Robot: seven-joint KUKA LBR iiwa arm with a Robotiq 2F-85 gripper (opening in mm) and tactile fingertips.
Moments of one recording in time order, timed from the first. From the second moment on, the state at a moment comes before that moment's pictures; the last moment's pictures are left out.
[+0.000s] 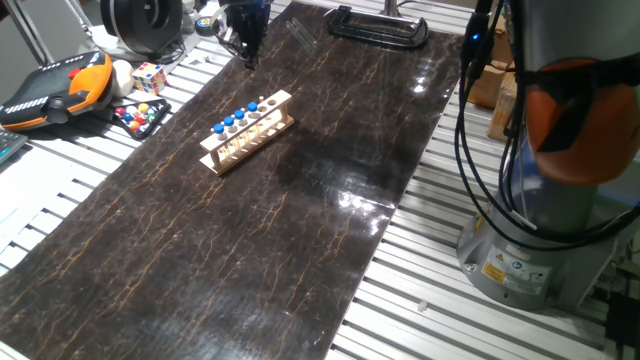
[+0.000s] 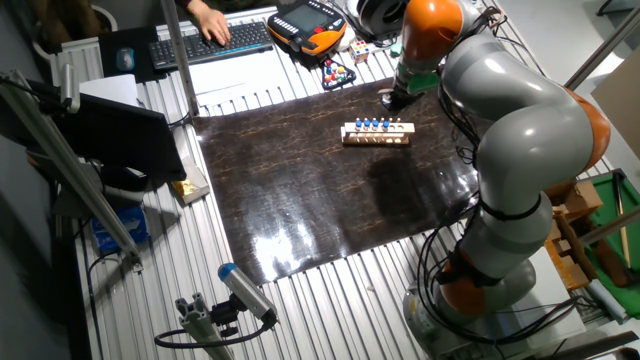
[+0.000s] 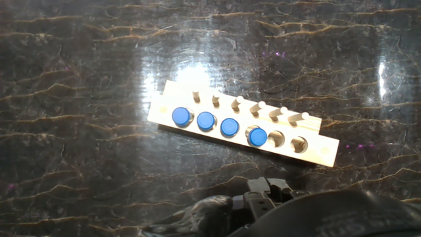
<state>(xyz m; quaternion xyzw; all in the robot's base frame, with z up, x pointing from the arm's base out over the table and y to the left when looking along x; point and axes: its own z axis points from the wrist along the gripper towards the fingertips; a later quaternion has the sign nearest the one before) 0.552 -0.034 0.258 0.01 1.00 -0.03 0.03</state>
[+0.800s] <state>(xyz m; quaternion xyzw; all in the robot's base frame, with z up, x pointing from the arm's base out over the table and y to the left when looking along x) 0.553 -0.036 0.259 0.00 1.00 -0.03 0.03</state>
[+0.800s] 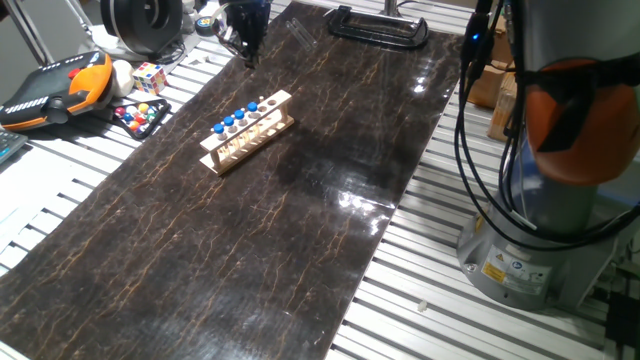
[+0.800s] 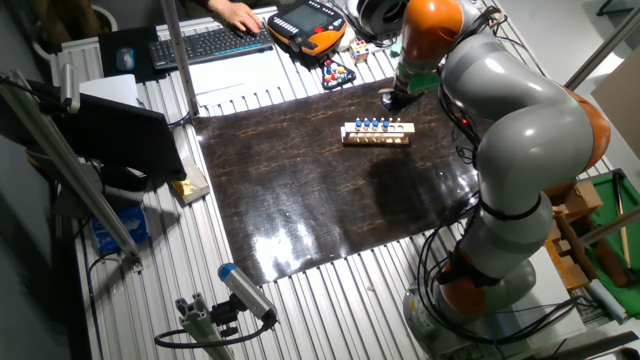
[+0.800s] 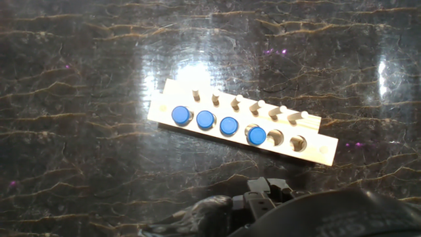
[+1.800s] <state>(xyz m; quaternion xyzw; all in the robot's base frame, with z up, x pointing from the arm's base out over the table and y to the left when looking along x) 0.544 -0.017 0.253 0.00 1.00 -0.01 0.03</state>
